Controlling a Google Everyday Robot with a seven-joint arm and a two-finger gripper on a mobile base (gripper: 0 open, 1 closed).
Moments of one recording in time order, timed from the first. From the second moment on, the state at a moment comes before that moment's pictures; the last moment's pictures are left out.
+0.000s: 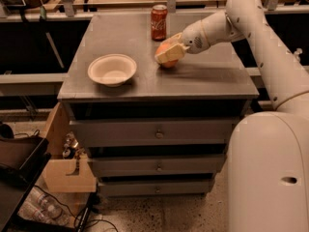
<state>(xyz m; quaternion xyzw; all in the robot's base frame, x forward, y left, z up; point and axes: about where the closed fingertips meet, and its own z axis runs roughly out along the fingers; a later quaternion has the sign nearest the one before) 0.738 -0.042 0.859 -0.53 0.70 0.32 0.35</state>
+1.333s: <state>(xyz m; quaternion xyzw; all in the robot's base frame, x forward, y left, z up) 0.739 -0.036 0.862 -0.53 0.70 0.33 0.35</state>
